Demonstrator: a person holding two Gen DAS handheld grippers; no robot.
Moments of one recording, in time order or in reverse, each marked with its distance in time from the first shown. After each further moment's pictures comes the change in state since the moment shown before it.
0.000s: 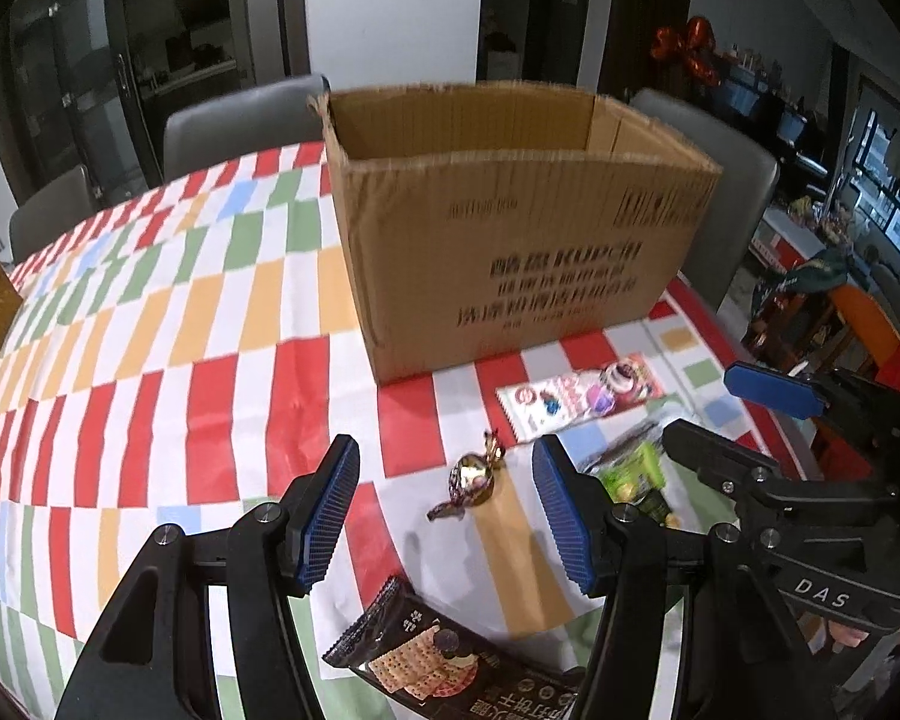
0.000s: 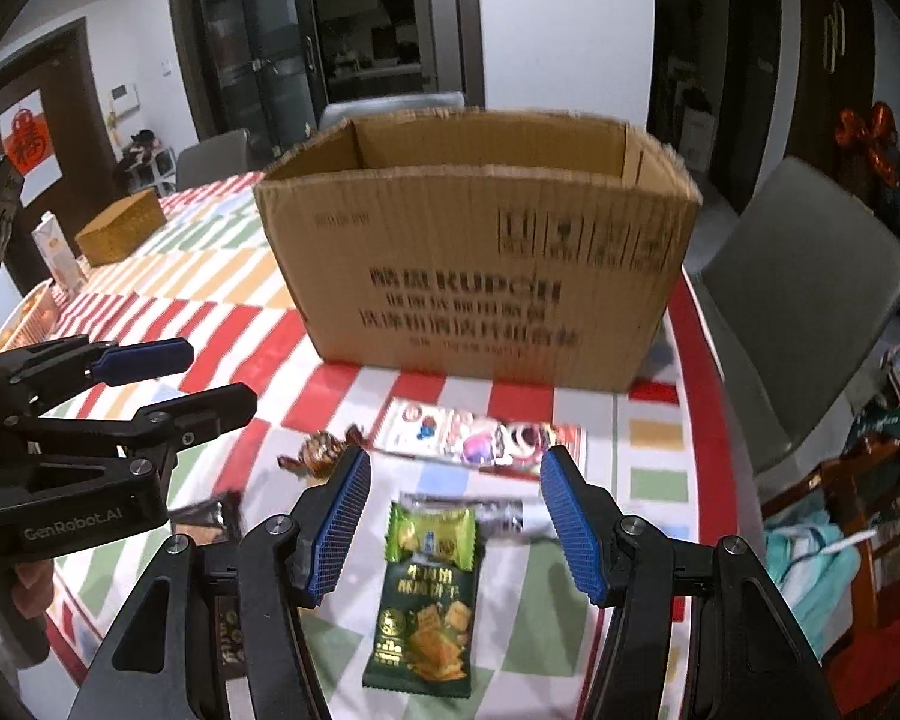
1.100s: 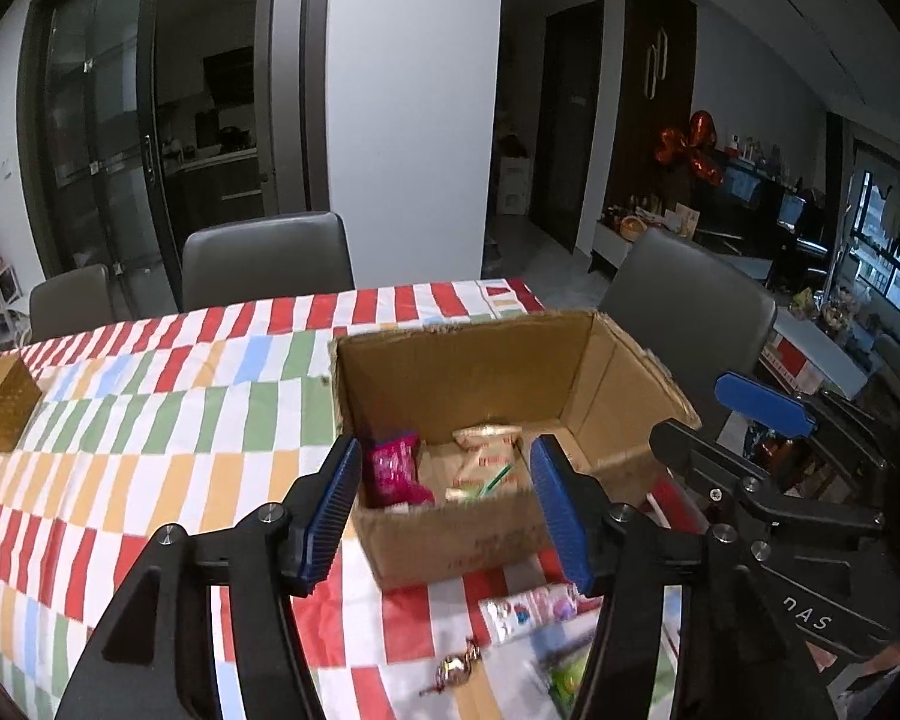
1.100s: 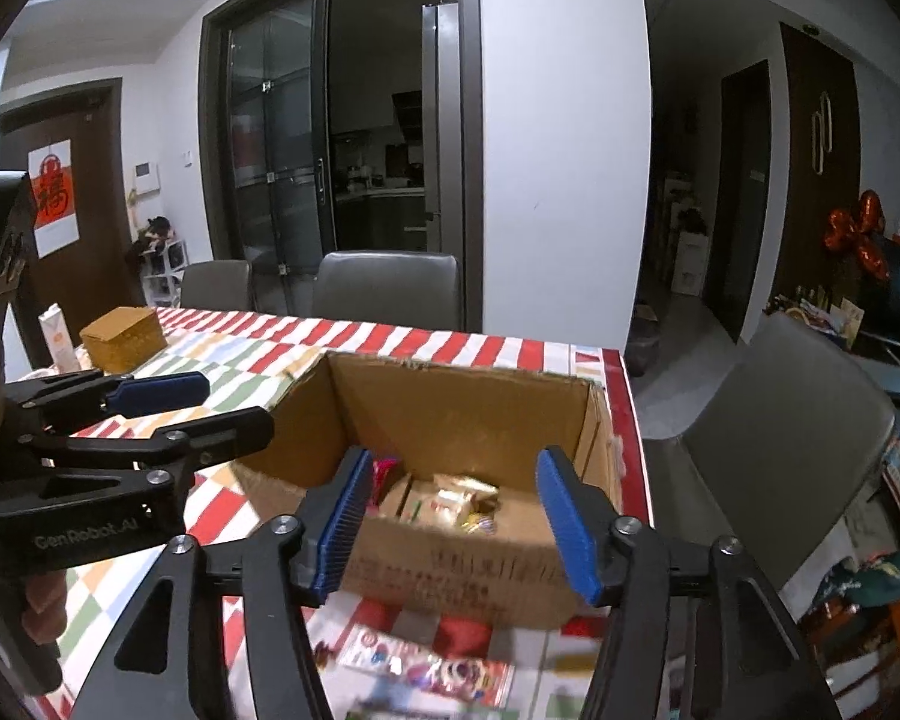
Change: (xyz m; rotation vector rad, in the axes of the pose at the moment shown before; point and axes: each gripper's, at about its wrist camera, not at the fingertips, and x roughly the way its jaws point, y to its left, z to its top) left arm -0.055 -0.005 0.102 -0.038 -0.268 0.020; right arm -0.044 -0.019 0.098 -0.059 -0.326 -0.011
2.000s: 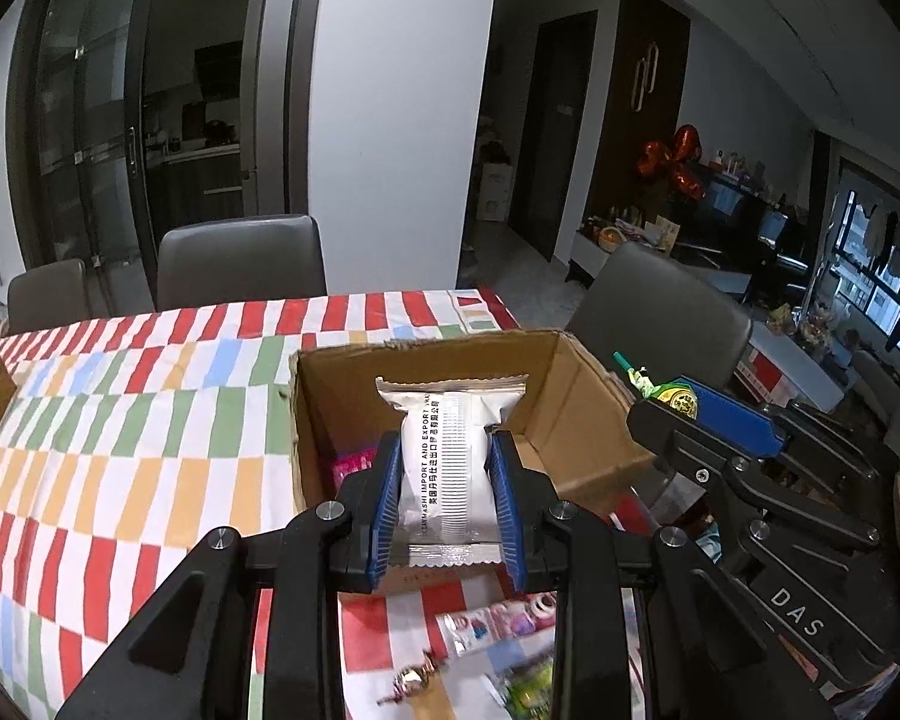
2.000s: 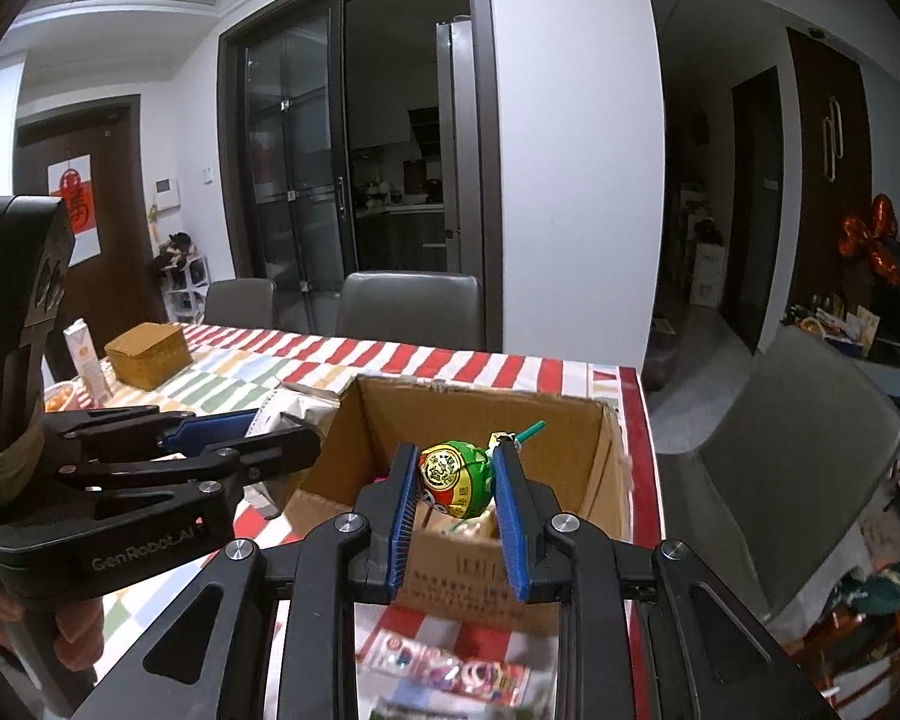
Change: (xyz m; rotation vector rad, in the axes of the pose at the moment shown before) left arm 0.011 -0.010 0.021 -0.031 -0.007 -0.064; right arm -0.006 0.003 0.013 0.003 -0.044 0.057
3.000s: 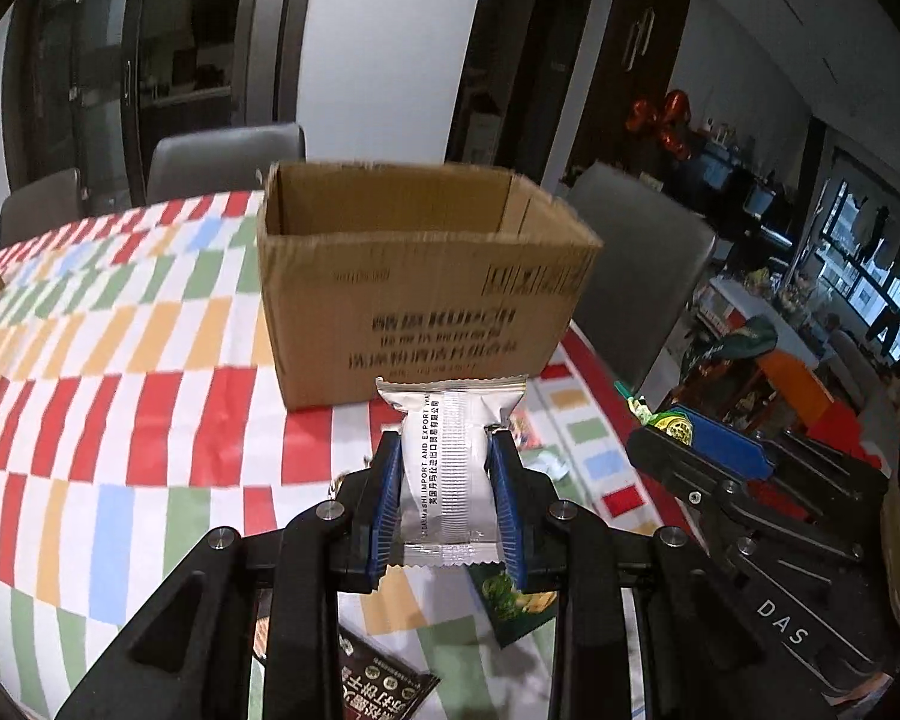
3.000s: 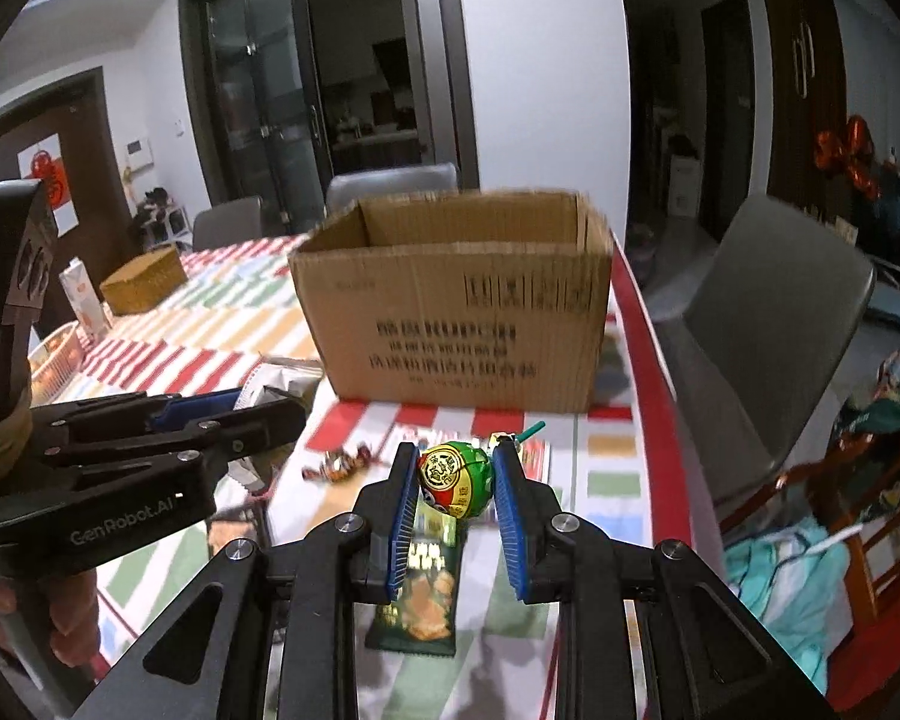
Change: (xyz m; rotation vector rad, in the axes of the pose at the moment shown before) left arm -0.039 -0.023 -0.123 -0.041 0.107 -0.062; right arm -0.058 0.018 -0.116 0.085 0.168 -0.037
